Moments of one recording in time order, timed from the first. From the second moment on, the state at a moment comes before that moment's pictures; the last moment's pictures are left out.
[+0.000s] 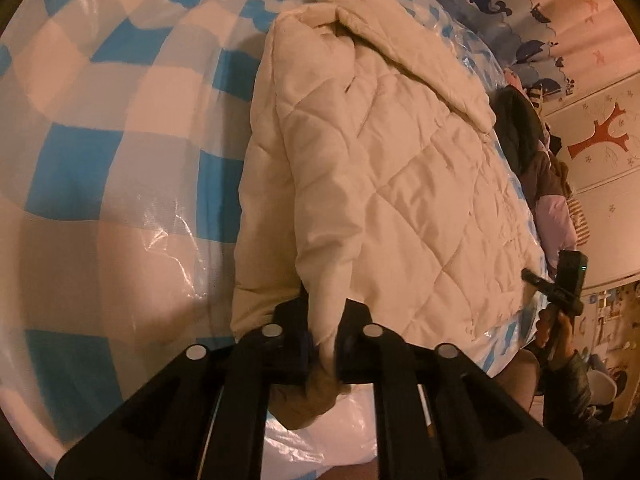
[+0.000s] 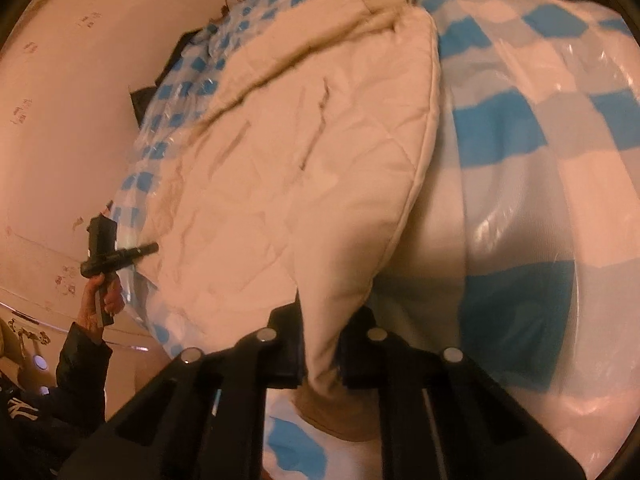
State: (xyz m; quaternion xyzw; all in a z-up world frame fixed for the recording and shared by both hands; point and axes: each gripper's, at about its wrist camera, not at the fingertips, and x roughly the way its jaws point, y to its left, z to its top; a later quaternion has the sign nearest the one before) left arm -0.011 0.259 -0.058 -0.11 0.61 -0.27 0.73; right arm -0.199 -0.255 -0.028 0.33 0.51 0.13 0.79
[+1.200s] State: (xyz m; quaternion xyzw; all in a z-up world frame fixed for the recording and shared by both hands) left arm -0.054 0.297 -0.089 -0.14 0.64 -0.29 0.70; right arm -0.237 -0.245 -0.043 0.35 0.54 0.19 0.74
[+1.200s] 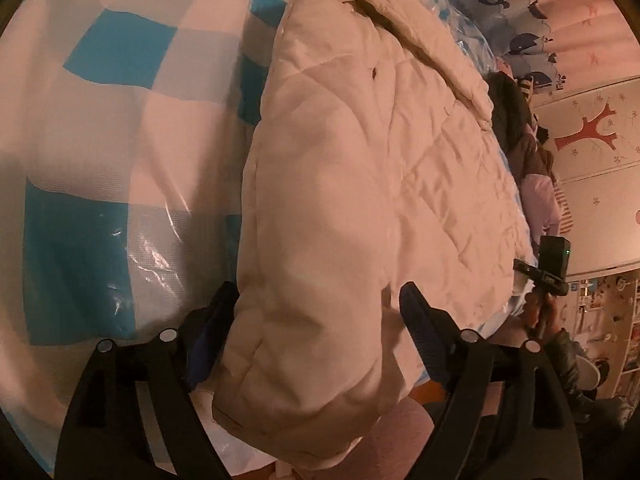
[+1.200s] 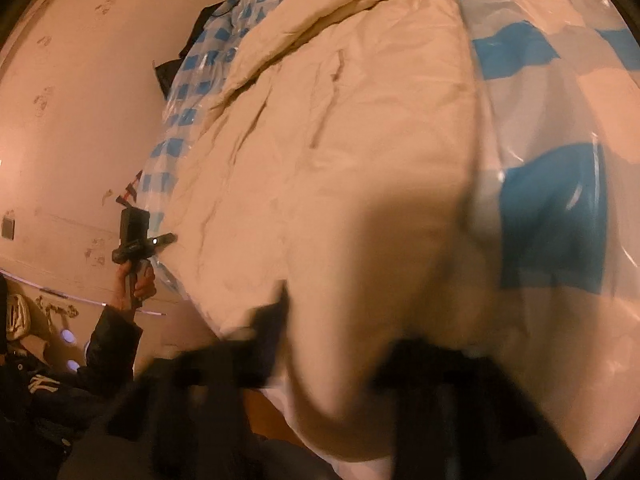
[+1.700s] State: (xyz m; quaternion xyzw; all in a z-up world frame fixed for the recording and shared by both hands) left arm -0.078 0.303 -0.007 -0.13 0.62 -0.29 0.72; right arm -0.251 -0.225 0.033 0.32 0.48 0.22 0.78
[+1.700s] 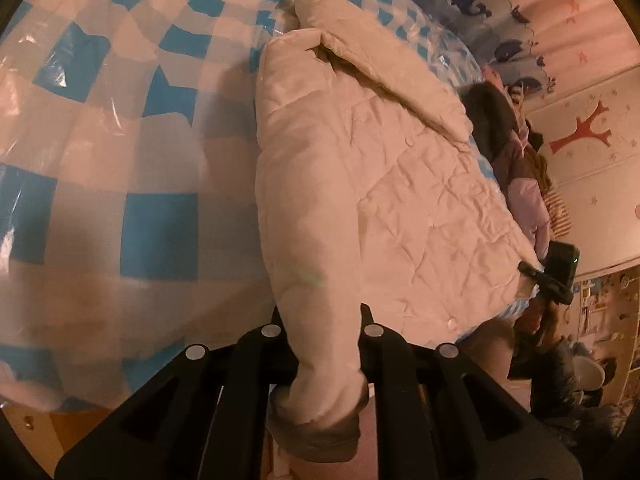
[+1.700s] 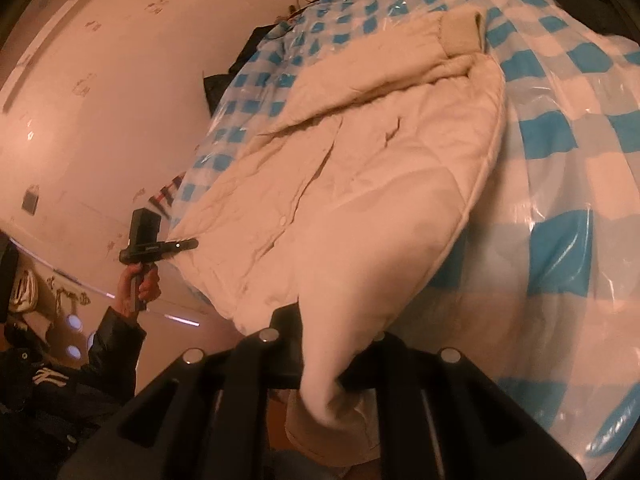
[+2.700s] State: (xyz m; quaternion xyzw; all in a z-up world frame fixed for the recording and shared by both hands) left arm -0.148 0.319 0.012 -0.17 0.58 -0.34 0.72; right arm -0.309 -0.226 0.048 0.40 0.43 0.25 0.77
